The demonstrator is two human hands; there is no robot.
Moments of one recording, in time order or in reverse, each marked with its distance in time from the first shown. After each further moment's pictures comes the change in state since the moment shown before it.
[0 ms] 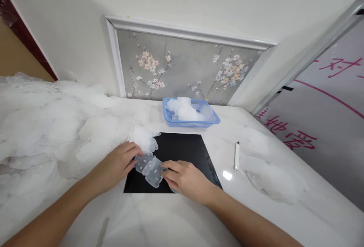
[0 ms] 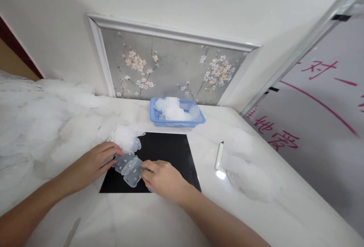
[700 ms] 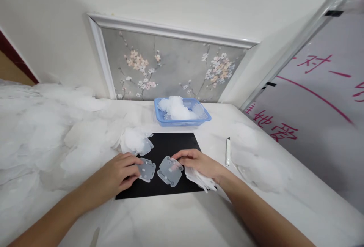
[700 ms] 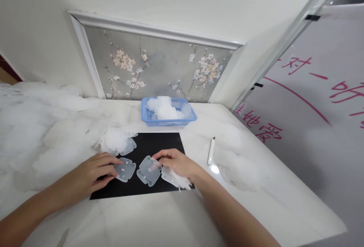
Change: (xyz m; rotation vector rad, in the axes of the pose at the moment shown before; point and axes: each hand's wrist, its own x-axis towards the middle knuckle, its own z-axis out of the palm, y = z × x) left_hand 0.003 0.006 0.006 -0.037 -0.052 0.243; right_hand -0.018 0.042 -0.036 1.141 -0.001 0.694
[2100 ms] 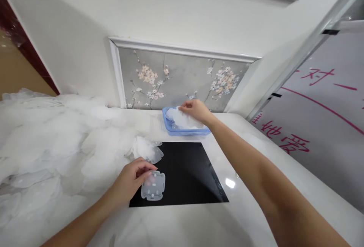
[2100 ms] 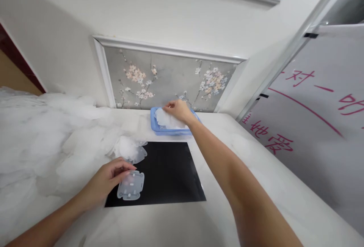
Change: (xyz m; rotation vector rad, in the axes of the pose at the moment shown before) left_hand 0.005 0.005 0.017 -0.708 0.192 -0.543; right_hand 0.101 -0.136 -0.050 -0.862 0.595 -0.294
